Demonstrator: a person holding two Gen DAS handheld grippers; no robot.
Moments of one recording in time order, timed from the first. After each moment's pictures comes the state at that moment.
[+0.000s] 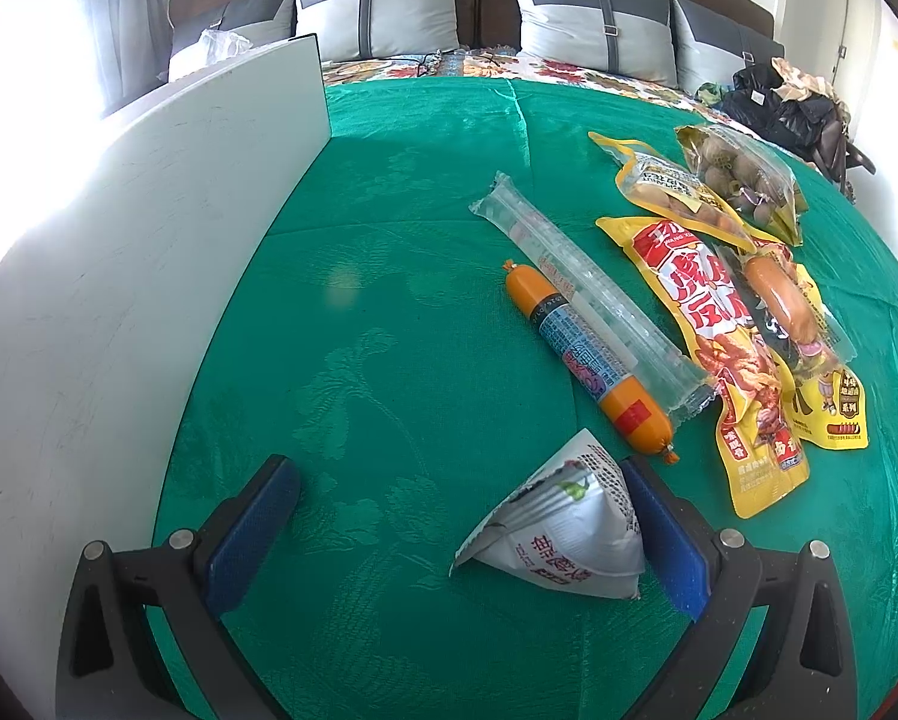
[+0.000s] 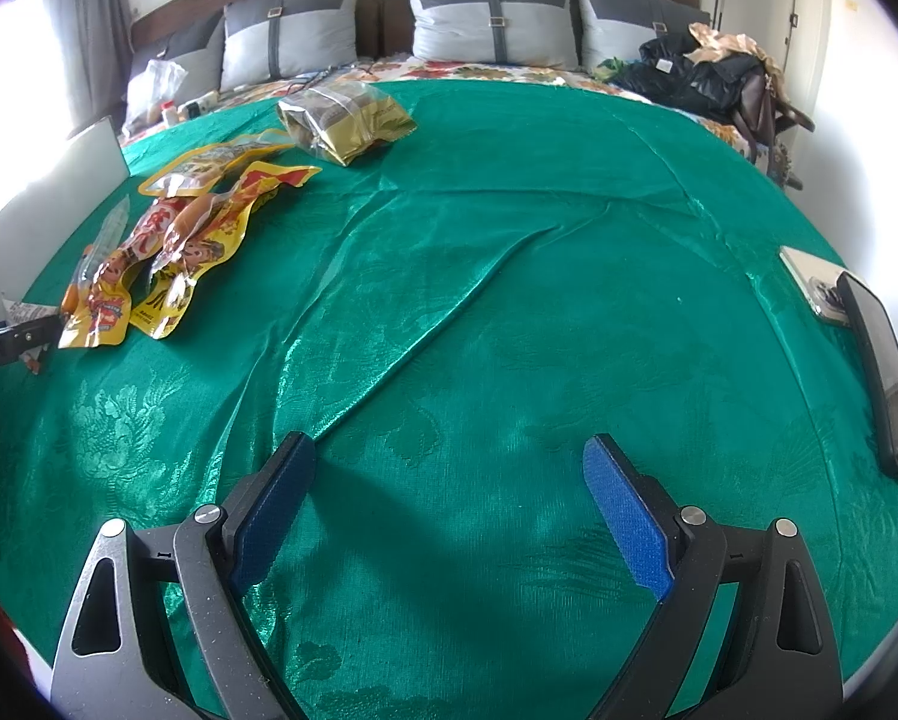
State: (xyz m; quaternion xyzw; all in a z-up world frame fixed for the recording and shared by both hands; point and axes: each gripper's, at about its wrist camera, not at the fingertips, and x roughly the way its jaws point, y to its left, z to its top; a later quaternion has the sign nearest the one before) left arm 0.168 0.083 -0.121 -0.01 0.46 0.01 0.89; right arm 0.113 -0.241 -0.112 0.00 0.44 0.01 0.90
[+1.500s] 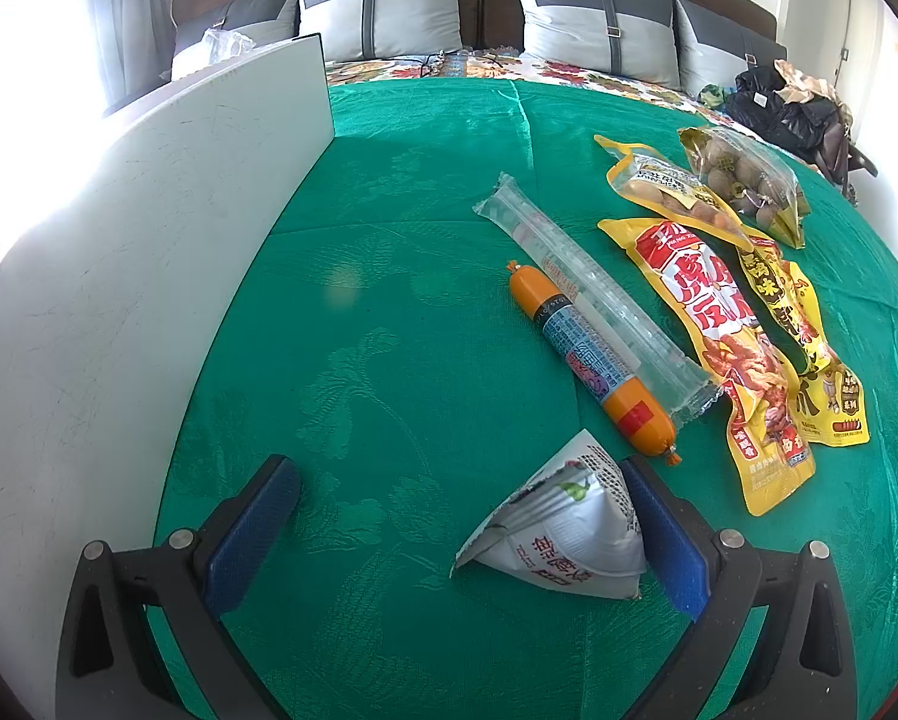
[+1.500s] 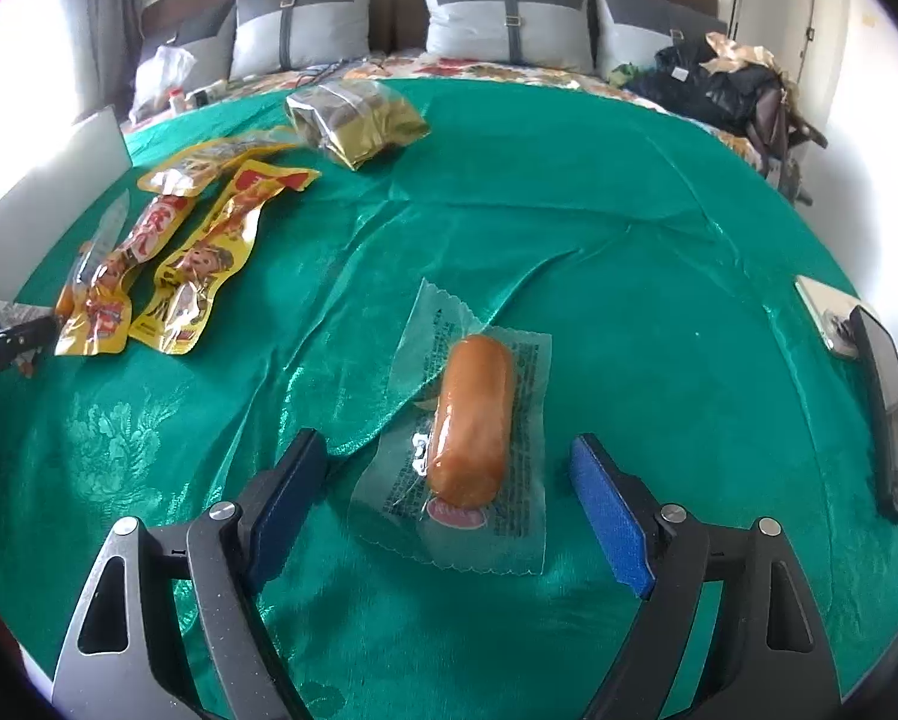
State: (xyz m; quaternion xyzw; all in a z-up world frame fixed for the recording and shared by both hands) left arm 0.167 0.085 -0.120 -0.01 0.46 0.01 0.89; right arm 0.132 -0.242 -0.115 -0.03 0.43 0.03 0.90
